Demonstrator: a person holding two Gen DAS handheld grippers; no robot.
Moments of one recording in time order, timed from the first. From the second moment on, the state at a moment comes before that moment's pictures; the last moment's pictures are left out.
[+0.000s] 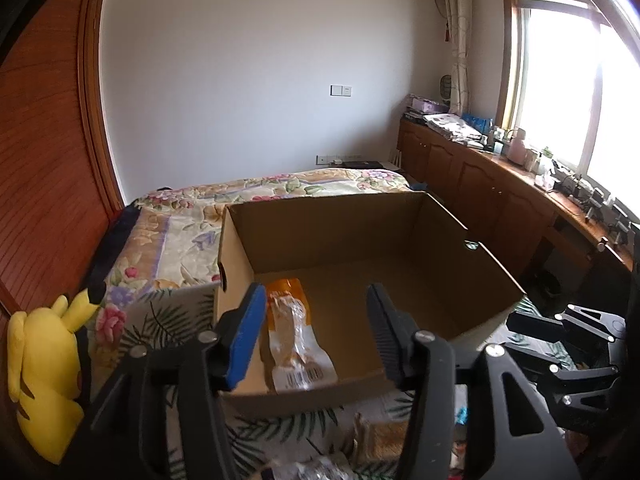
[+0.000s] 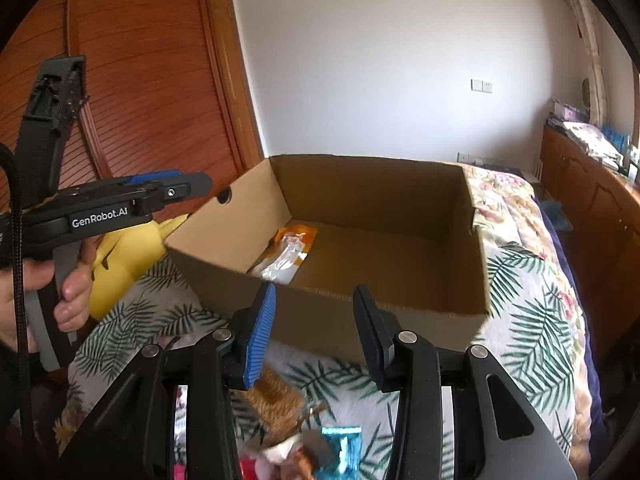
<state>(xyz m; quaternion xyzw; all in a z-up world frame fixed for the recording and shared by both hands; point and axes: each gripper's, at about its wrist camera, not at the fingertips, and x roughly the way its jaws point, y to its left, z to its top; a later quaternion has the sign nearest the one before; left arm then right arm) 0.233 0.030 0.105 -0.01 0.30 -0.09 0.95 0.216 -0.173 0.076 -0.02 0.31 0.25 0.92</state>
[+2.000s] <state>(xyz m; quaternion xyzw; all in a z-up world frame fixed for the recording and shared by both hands) 0.078 -0.081 -0.041 0.05 0.46 -0.25 0.85 0.129 -0.218 -0.048 -0.14 0.43 0.26 0.86</state>
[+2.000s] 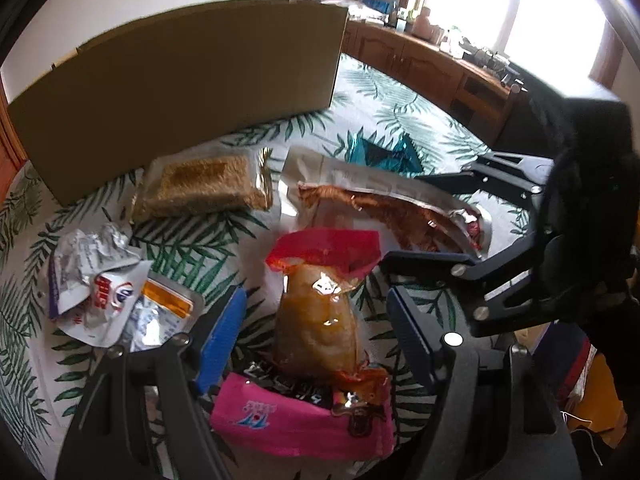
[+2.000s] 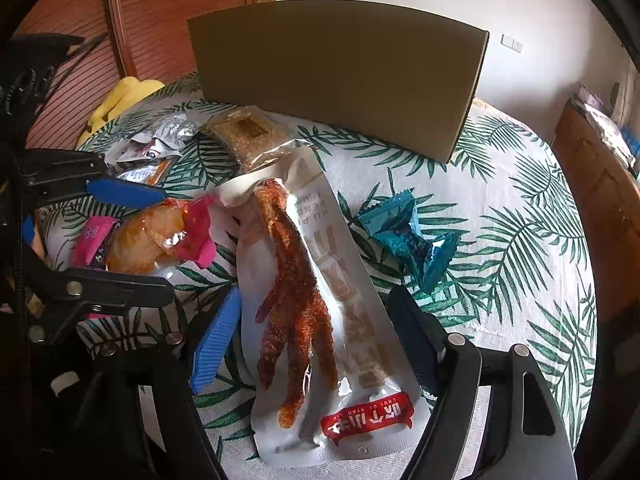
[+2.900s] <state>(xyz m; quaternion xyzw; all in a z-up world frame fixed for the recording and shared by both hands) 0.085 -0.089 -0.045 0.08 0.46 -0.23 0.85 0.123 -0.227 -0.049 -0.14 0.43 0.25 0.85</state>
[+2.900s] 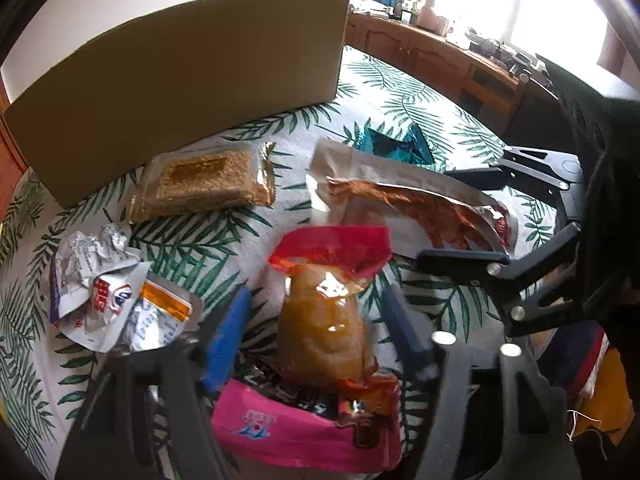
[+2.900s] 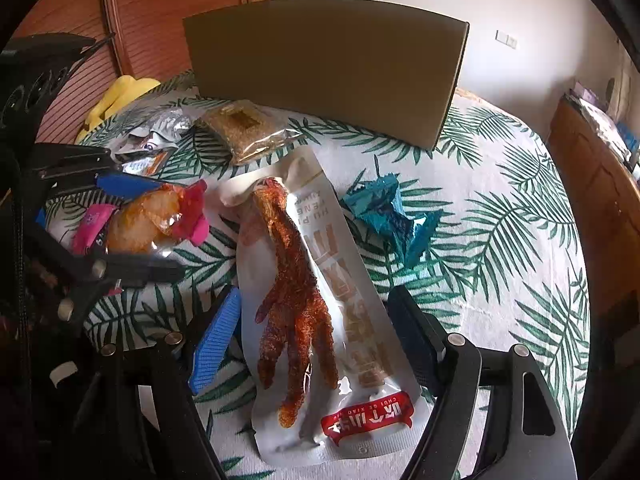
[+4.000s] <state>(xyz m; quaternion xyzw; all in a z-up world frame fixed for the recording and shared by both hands) 0.071 -0.070 -0.028 0.05 0.42 -0.24 0.87 0.136 -0.205 -0.046 -0.17 0.44 0.26 0.84</state>
